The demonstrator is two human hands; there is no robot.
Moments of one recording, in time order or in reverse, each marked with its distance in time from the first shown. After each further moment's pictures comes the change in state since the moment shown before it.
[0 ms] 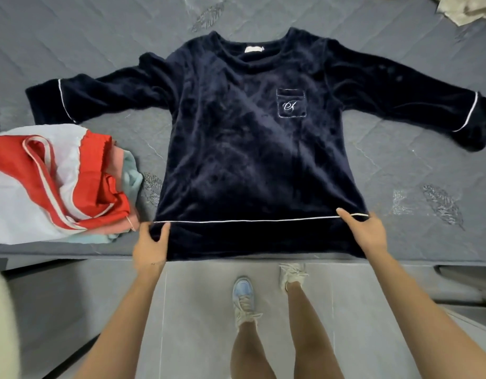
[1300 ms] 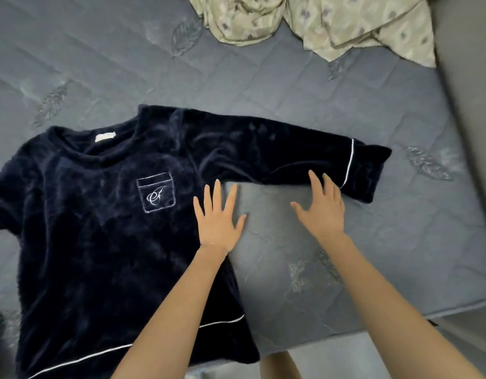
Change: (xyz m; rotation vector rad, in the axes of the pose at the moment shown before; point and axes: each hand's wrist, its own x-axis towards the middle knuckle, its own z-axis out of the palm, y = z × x) left_hand -0.079 0.408 0.331 0.823 -0.242 0.906; right_hand 0.279 -0.091 -0.160 -0.533 0.061 -0.379
